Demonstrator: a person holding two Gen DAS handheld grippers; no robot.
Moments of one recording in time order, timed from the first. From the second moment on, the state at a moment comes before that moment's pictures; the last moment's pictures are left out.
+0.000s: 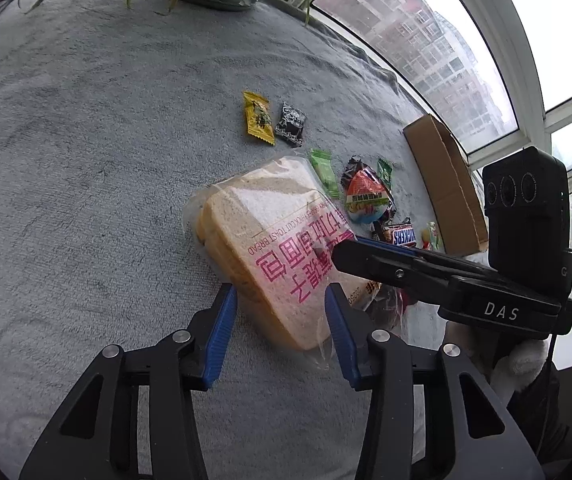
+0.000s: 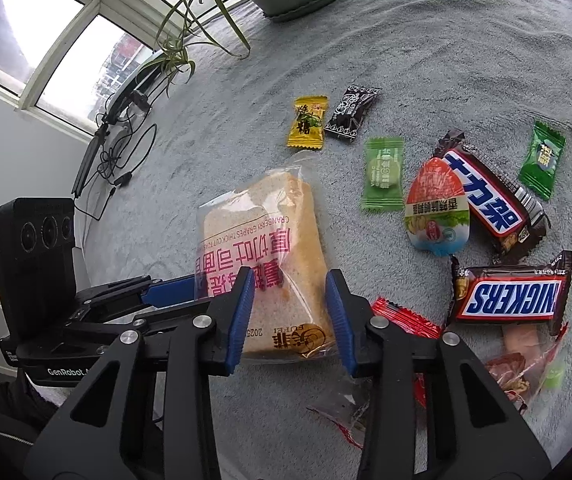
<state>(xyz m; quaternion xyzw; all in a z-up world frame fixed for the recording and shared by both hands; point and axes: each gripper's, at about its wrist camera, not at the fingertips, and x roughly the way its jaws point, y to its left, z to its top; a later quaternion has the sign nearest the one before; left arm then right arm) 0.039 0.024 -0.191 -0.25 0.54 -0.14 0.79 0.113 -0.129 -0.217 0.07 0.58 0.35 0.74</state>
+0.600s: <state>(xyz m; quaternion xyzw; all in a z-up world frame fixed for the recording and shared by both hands) 0.059 -0.009 -0.145 -0.18 0.50 -0.17 0.83 0.103 -0.171 -0.161 0.09 0.51 0.34 0.78</state>
